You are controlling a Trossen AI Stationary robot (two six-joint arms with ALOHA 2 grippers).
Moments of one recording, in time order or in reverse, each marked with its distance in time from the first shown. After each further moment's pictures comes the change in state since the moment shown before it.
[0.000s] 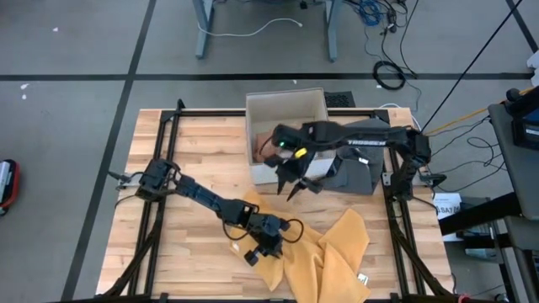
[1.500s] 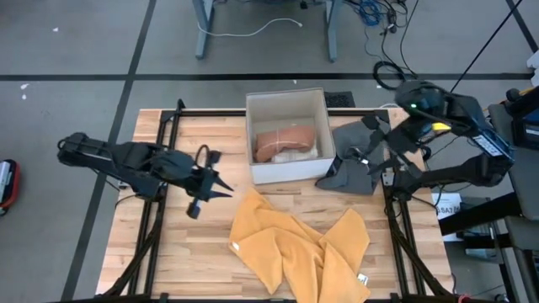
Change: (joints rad) left arm 0.079 -0.954 0.001 -0.776 -0.384 -0.073; right arm -0.187 -0.751 -0.001 -0.337 0.013 0.124
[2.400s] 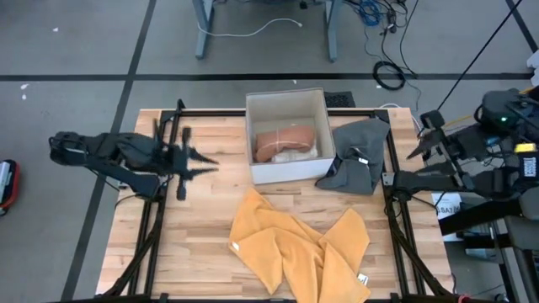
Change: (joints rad) left arm -0.013 -0.187 -0.002 0.039 -0.229 -0.044; right arm 0.001 -0.331 0.000 0.017 0.115 0.204
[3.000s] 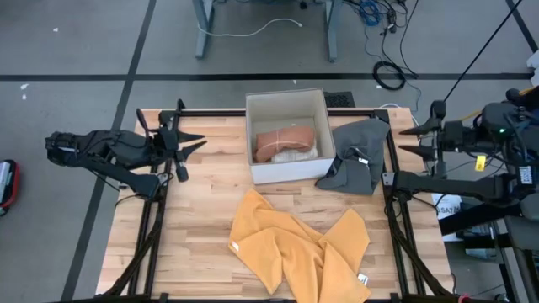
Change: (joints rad) left arm 0.000 -0.073 0.000 -0.093 -0.401 -0.139; right arm 0.000 -0.161 -0.195 0.101 0.508 0.259
